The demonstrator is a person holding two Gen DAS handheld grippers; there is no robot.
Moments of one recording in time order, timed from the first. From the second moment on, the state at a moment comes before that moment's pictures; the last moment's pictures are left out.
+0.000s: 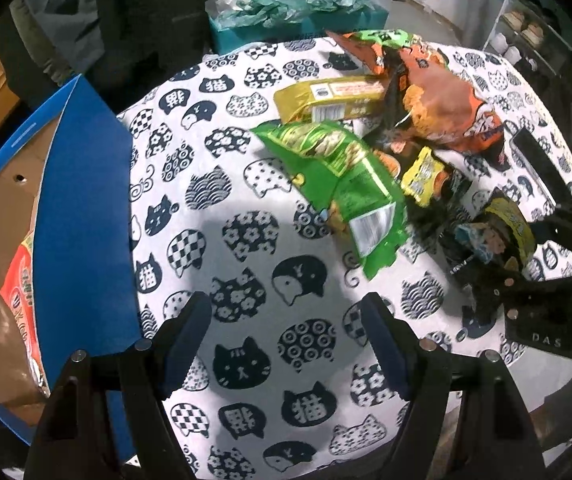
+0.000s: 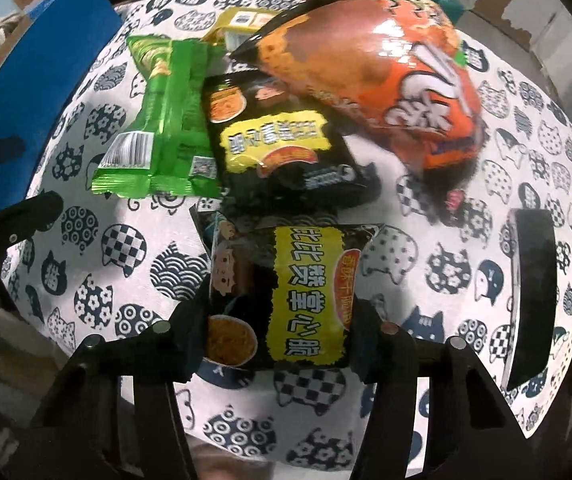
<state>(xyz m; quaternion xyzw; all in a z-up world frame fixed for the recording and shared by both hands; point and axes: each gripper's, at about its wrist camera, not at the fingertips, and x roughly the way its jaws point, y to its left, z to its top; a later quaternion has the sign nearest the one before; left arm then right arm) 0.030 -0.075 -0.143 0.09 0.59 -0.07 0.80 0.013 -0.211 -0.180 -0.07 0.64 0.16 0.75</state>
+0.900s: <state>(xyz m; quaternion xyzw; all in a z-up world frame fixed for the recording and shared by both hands) 0.091 -0.110 -0.147 -0.01 0.60 -0.07 0.80 0.048 -0.284 -0.134 -0.03 0.57 0.10 0.81</state>
